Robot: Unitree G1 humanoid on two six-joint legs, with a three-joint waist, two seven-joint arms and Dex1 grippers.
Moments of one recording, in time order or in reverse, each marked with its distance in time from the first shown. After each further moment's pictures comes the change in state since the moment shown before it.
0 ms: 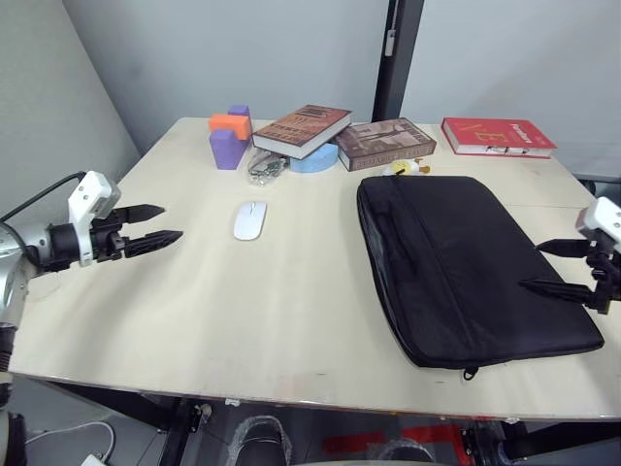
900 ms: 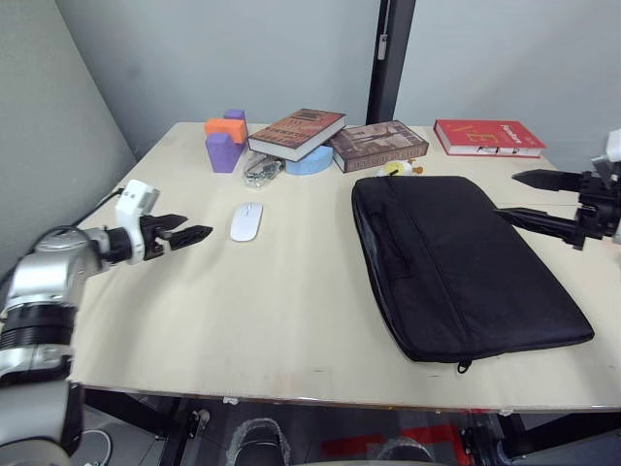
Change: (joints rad) left arm -0.244 -0.290 -0.091 0.139 0.073 0.316 0.380; right arm -0.438 0.160 0.095 -0.016 0.080 0.075 -0.017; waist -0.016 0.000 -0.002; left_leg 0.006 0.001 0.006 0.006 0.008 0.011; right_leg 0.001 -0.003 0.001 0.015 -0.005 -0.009
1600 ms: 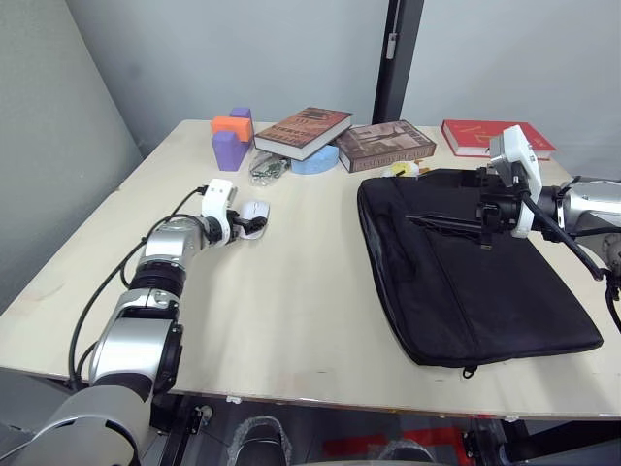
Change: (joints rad) left arm -0.281 -0.316 -0.142 0.411 0.204 -0.211 0.262; right arm -0.219 0.183 0.226 -0.202 0.075 0.108 -0.093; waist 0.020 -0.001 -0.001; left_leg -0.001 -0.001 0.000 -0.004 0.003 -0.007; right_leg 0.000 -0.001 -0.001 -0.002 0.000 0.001
